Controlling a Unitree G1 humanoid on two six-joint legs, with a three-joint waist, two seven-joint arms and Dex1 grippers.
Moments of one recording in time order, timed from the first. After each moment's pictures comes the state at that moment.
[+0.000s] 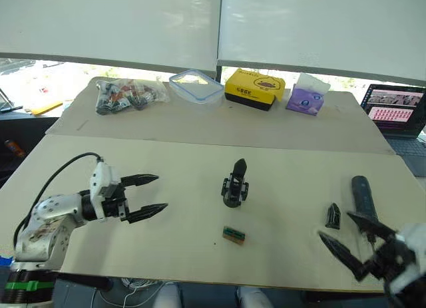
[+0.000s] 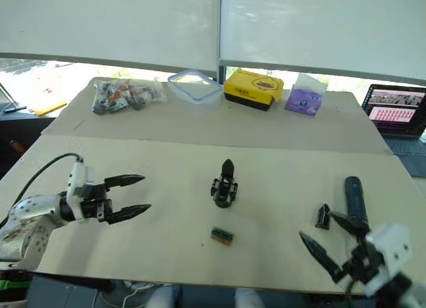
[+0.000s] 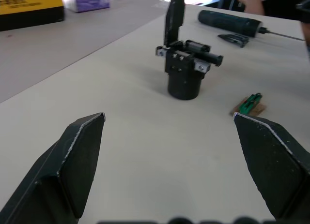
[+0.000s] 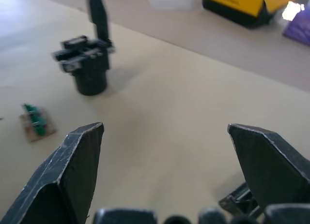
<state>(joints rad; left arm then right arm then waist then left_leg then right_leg) -0.16 0.73 0.17 -0.13 -0.58 0.31 -1.22 0.60 -0.75 -0.59 -0.72 0.78 0.47 0.51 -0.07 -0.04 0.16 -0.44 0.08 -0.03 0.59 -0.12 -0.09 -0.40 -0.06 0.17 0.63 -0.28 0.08</state>
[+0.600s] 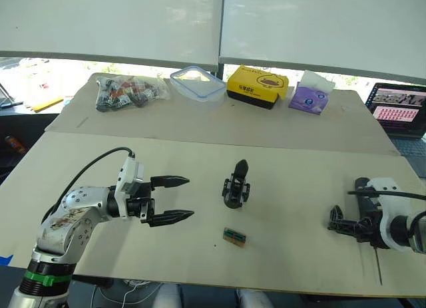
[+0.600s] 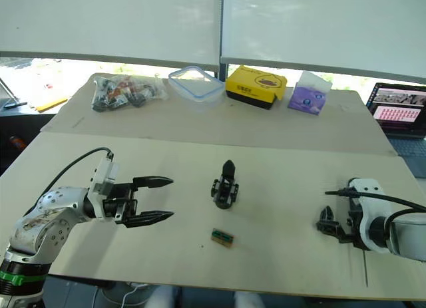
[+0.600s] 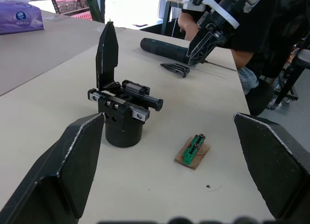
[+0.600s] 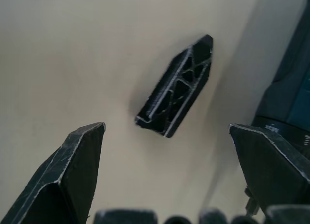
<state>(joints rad) -0.21 0.71 0.08 -0.27 -0.67 0.42 -1.22 0.01 -1.19 -0.36 -0.25 1.45 1.35 -0.17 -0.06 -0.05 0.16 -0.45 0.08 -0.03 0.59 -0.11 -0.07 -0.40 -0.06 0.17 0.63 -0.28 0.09</state>
